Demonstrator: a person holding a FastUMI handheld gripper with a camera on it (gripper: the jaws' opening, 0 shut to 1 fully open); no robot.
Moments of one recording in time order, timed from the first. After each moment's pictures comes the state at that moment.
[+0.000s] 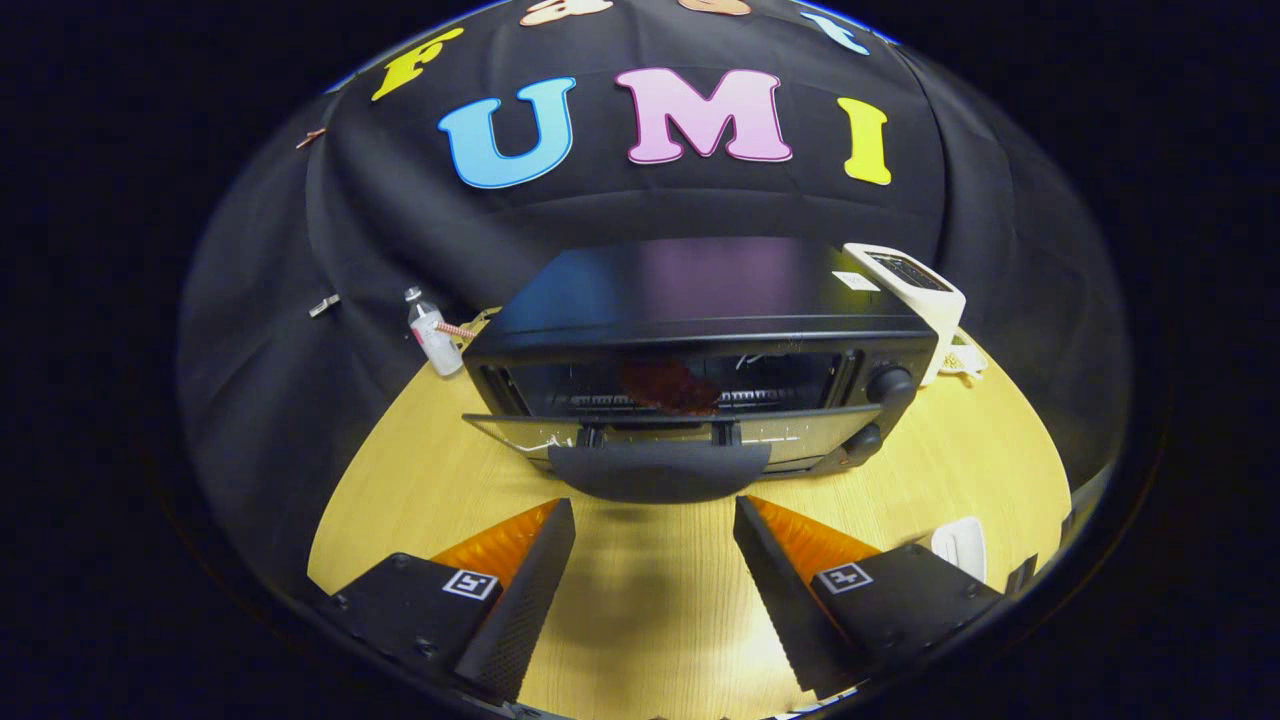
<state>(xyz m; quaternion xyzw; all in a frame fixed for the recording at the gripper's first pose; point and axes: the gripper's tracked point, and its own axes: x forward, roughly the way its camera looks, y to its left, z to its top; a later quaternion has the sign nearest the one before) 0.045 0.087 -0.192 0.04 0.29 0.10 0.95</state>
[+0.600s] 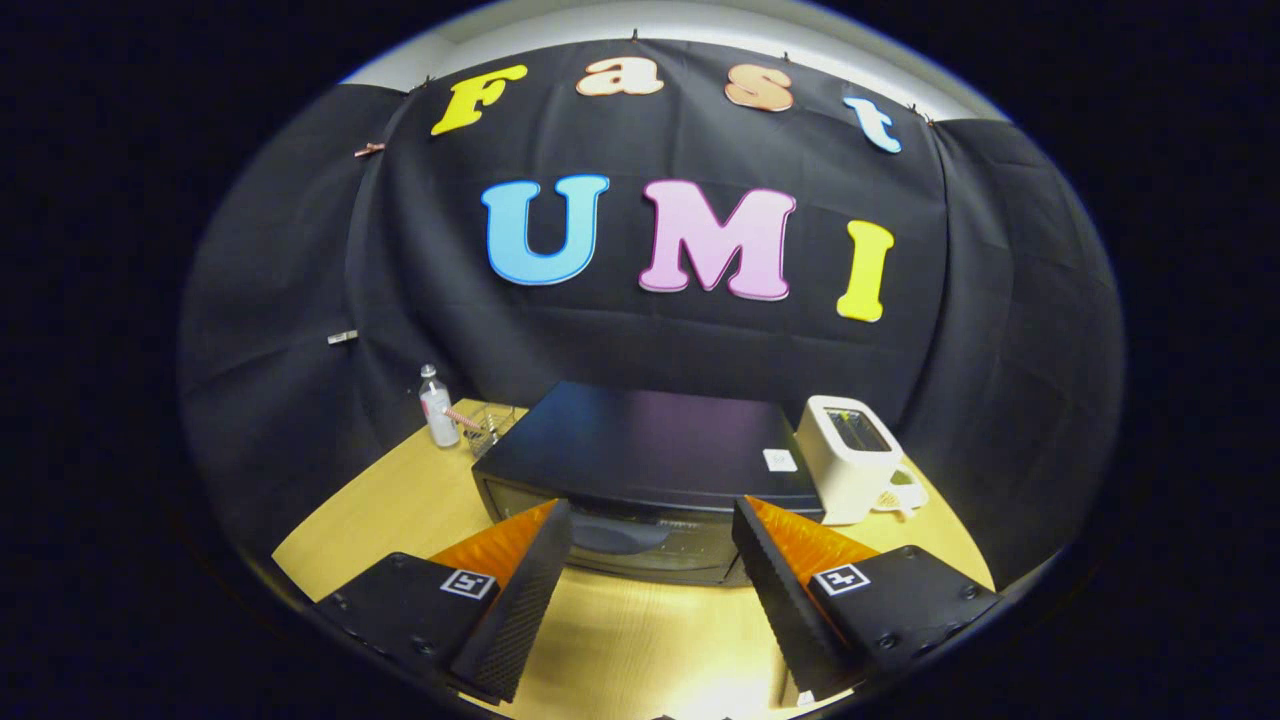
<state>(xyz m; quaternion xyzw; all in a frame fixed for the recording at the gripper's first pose) 0.047 0.031 -0.049 -0.03 0.11 0.11 0.99</state>
